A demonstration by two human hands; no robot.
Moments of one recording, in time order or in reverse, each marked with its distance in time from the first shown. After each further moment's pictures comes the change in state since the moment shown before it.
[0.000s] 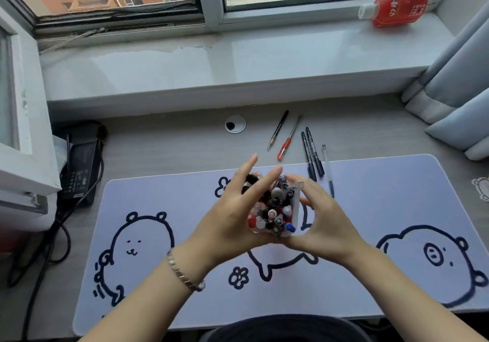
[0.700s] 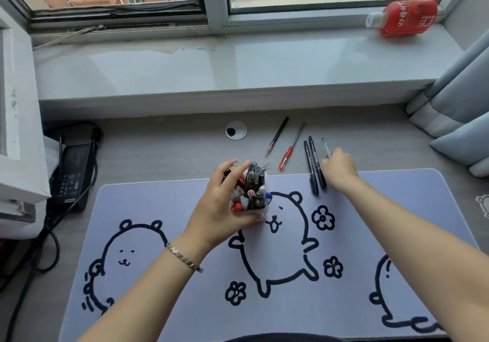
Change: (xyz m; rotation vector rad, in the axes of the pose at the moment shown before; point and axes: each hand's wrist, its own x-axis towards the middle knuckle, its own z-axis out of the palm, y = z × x) left_hand 0.020 -0.057 0.008 -0.050 0.140 -0.264; right_hand 0.133 0.096 -0.042 -0.370 0.221 0.742
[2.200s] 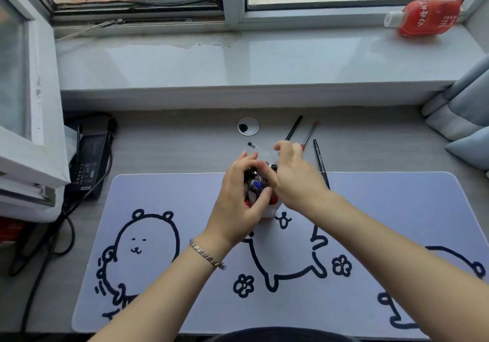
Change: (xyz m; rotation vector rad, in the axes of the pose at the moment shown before) left_hand -0.006 0.014 0.009 -0.199 0.146 -0.035; right_hand -0.127 -0.081 0.001 -0.180 -0.107 -0.623
